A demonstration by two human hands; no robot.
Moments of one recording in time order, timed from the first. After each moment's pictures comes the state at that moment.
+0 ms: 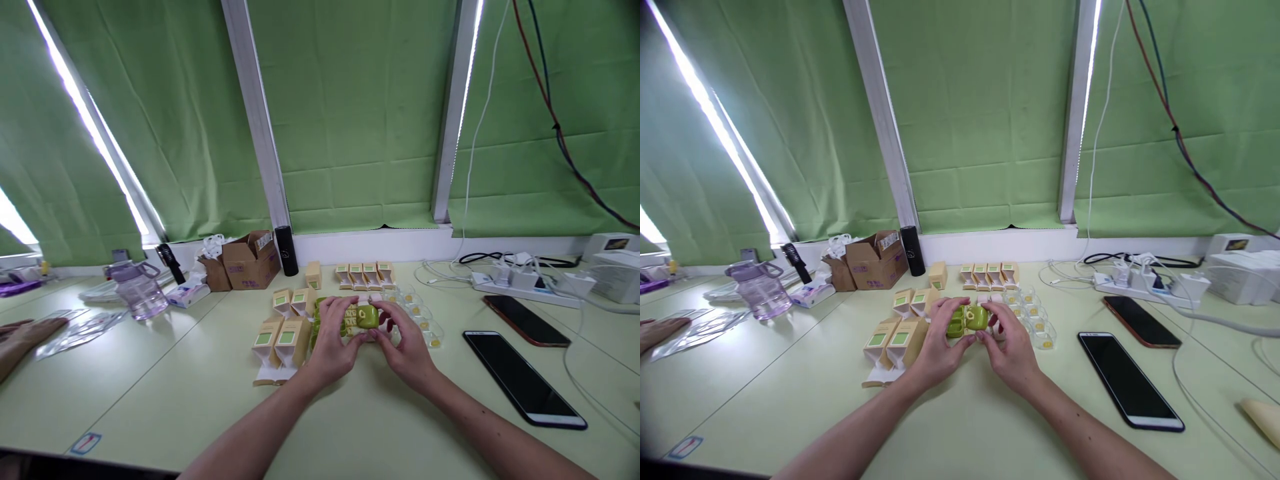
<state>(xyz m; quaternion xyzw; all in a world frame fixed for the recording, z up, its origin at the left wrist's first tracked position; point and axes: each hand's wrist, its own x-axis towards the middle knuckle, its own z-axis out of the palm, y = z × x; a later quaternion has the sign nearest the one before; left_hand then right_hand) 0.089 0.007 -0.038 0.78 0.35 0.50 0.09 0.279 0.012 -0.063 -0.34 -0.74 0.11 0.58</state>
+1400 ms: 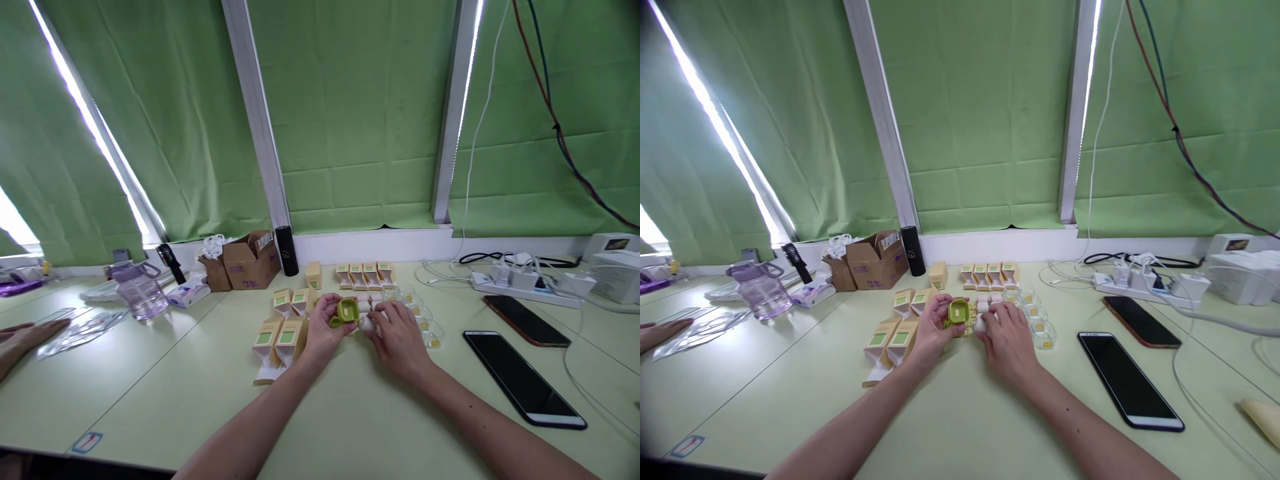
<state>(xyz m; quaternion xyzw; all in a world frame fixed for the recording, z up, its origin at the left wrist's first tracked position) 0.087 0.023 -0.037 0.54 0.33 0.60 0.48 0.279 0.025 -0.074 -0.45 -0.80 -0.07 0.39</state>
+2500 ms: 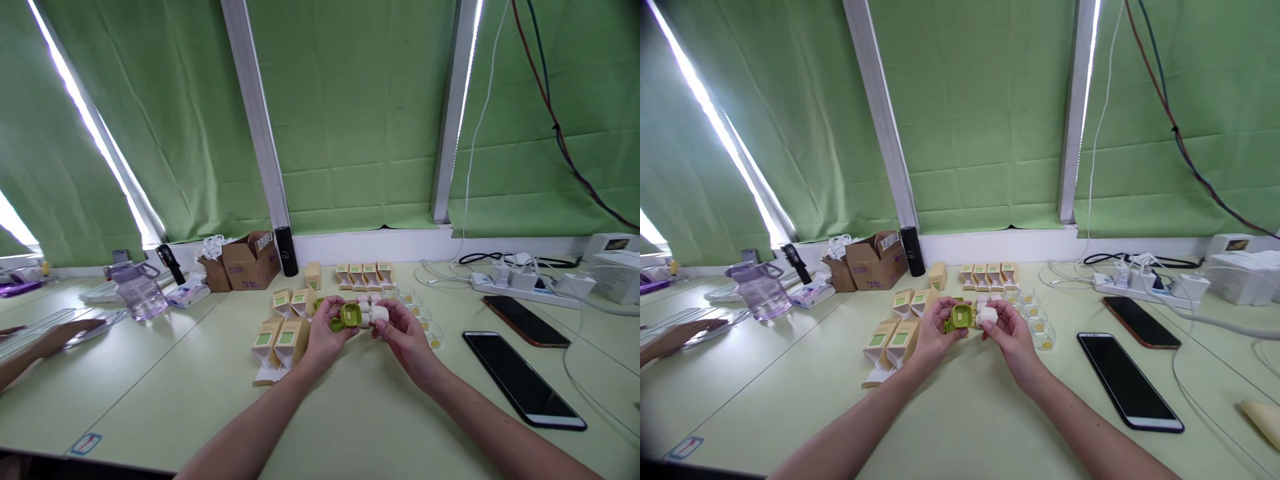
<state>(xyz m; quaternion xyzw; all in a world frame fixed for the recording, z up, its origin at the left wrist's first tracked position) 0.089 0.022 -0.039 0.59 0.34 0.59 0.44 0.274 0.013 -0.053 -0.25 -0.48 0.57 0.62</state>
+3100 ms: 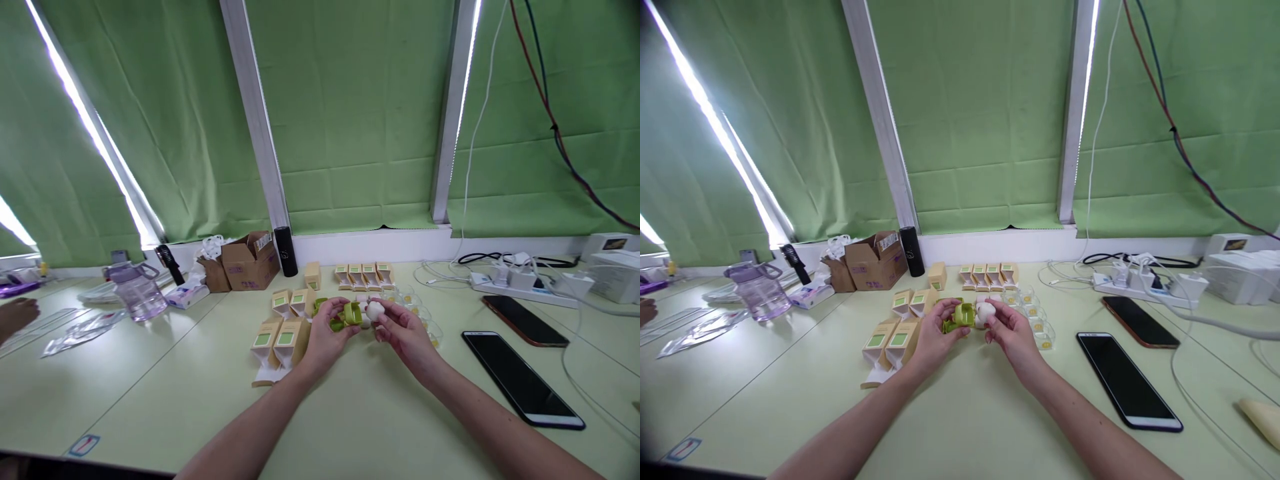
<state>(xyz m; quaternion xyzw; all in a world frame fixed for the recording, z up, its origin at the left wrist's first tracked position) 0.087 0.028 -0.048 0.62 0.42 0.57 0.34 0.278 0.020 -0.047 -0.29 -0.44 0.60 0.61</state>
